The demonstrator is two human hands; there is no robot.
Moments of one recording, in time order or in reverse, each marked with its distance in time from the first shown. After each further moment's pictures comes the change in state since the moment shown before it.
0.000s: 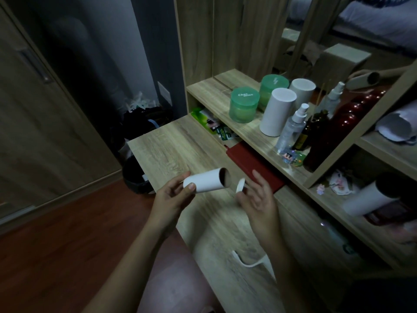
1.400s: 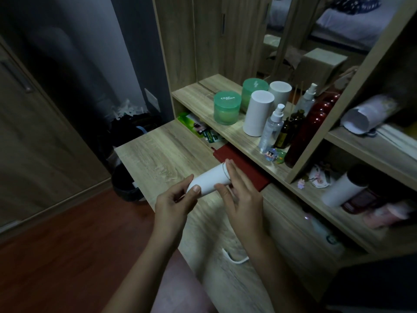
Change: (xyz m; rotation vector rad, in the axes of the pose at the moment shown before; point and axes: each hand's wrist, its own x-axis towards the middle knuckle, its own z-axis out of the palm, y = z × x) left_hand -0.036 0.003 0.042 0.143 0.025 0.129; right_hand -0.007 -0.026 0.014 -0.539 0.086 -0.630
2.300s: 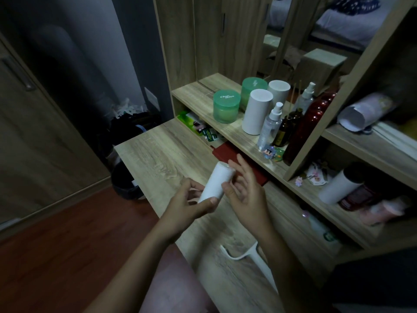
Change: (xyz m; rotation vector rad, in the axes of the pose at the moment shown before) left_hand 0.001 0.003 0.001 0.224 -0.300 -0.130; right_hand 0.000 0.015 -0.017 0.380 -0.238 0.322
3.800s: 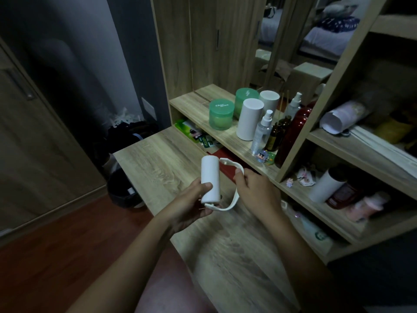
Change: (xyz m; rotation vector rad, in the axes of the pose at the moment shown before) left_hand 0.009 0.018 0.011 -0.346 -0.221 -0.261; right_hand 0.011 -0.045 -0.024 -0.900 0.076 0.215
